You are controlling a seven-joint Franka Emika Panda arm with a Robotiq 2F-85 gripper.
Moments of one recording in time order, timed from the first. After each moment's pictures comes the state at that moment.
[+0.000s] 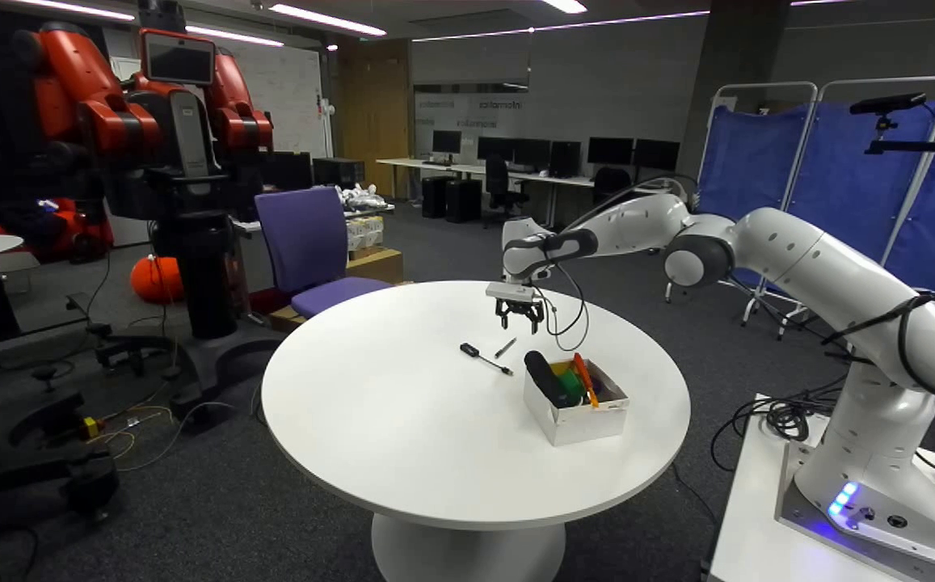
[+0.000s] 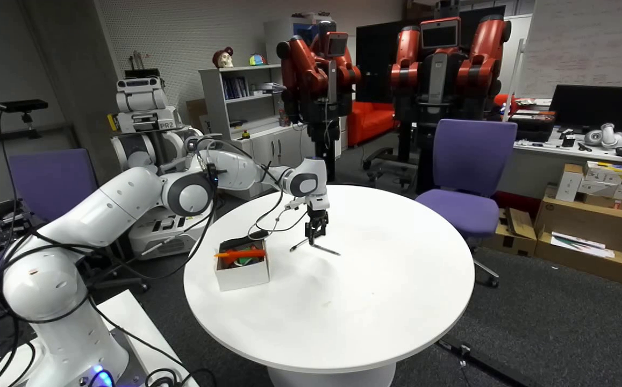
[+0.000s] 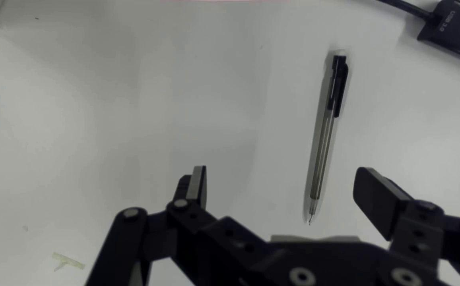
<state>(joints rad) -0.03 1.12 -0.18 -0.90 0.10 1.96 1.24</state>
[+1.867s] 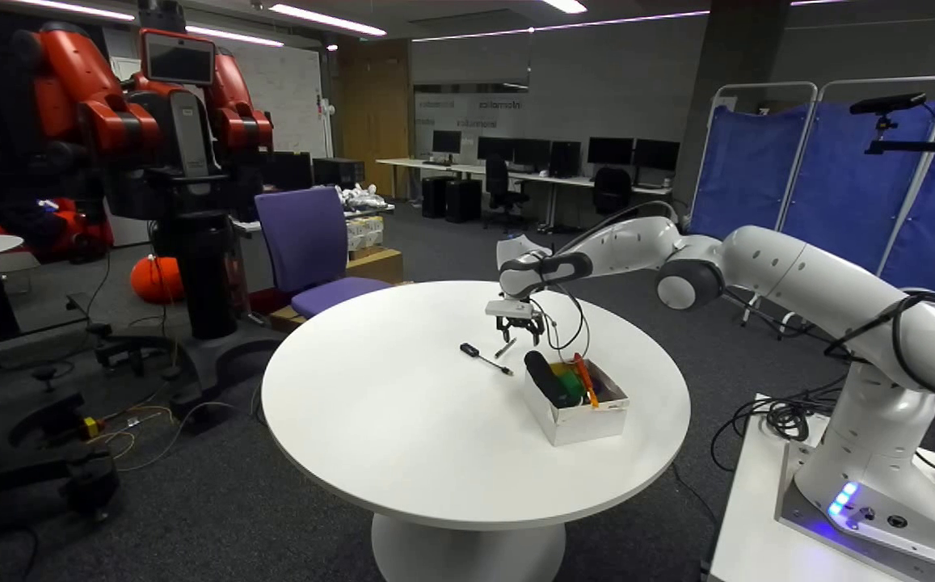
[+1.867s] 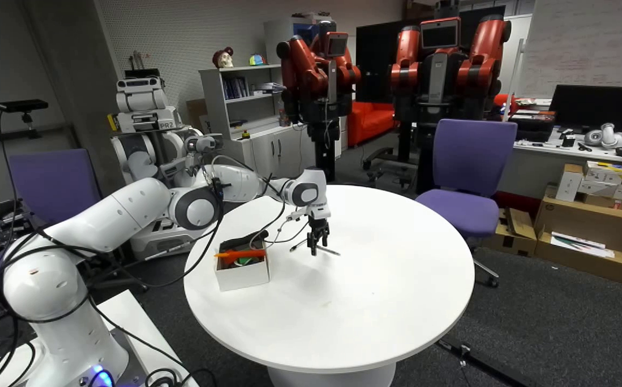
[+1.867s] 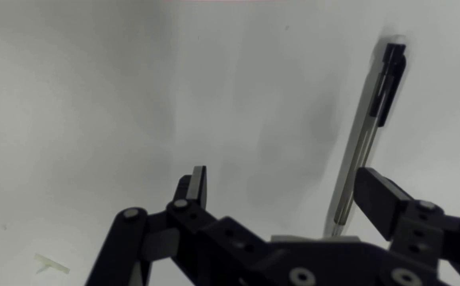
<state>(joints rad) -0.02 1.27 -0.20 -0.76 0.05 1.92 1.24</state>
